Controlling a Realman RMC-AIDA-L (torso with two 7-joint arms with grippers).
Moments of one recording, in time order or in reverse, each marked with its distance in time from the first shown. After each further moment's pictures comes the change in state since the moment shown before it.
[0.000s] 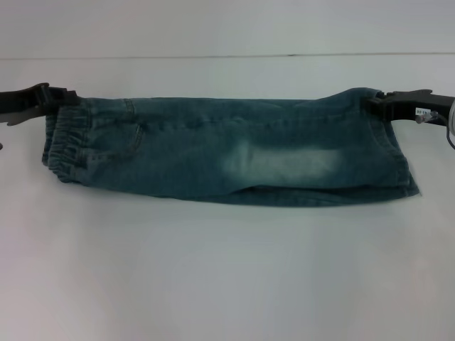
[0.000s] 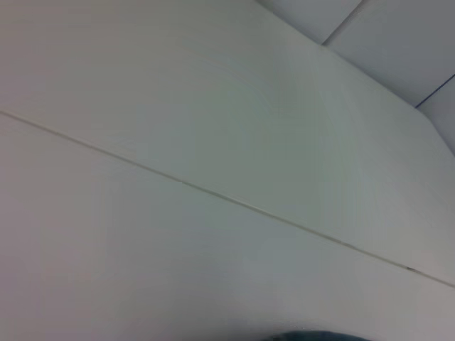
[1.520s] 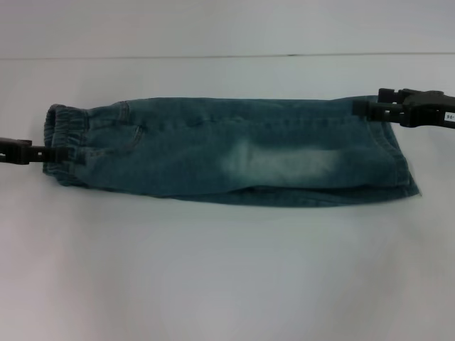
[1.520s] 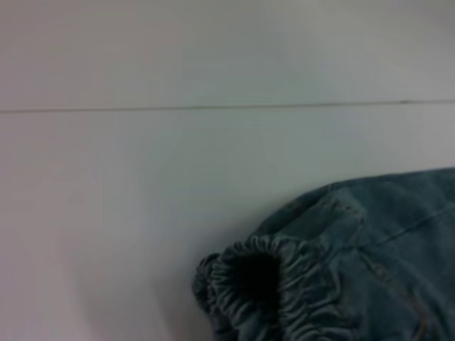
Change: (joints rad) left arm 0.103 0.007 0.131 0.161 0.098 0.147 0.270; right arm -0.081 -0.082 0.044 -0.037 0.089 -0.447 -0.015
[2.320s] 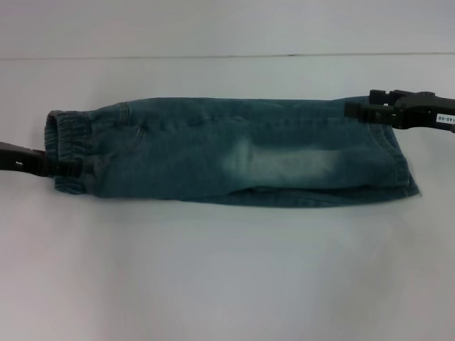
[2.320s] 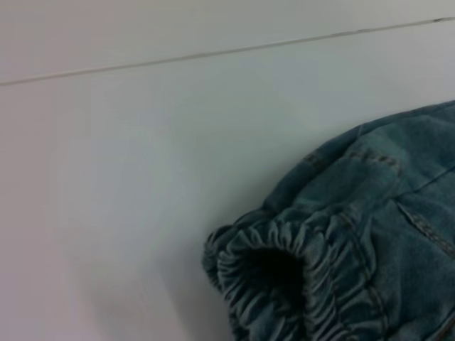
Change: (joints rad) left arm -0.056 -0.014 0.086 -0.084 0.097 -0.128 0.001; right arm 0.009 0.011 -0.002 0.006 -0.001 0.000 -0.009
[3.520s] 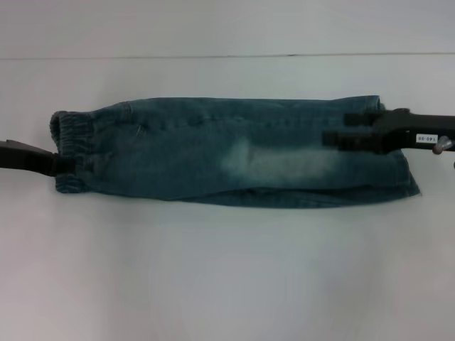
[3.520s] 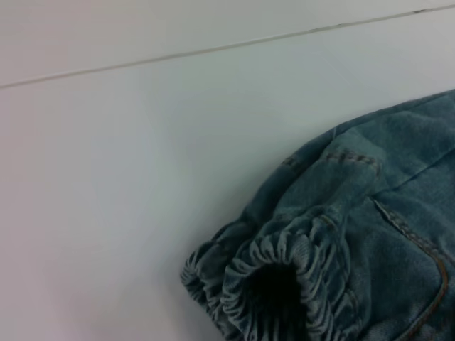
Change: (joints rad) left arm -0.017 -0.004 0.027 -0.012 0.001 -0.004 0.003; right arm 0.005 0.009 -0.108 -0.004 -0.002 -0.051 -0.029
